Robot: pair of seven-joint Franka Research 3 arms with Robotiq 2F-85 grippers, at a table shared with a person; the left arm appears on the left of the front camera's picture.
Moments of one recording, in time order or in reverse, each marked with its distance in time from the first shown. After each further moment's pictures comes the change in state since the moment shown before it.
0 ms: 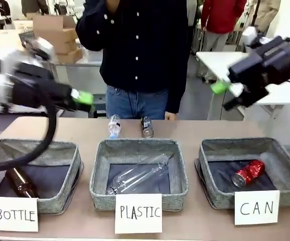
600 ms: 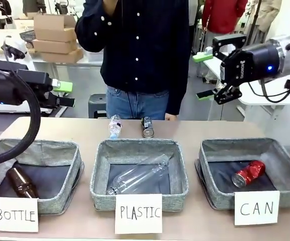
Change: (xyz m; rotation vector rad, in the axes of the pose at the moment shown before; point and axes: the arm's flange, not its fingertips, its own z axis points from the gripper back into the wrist) left arm 0.001 0.006 0.024 0.023 -0.050 0.067; right arm 0.020 -0.002 -0.017 0.304 0.007 -0.257
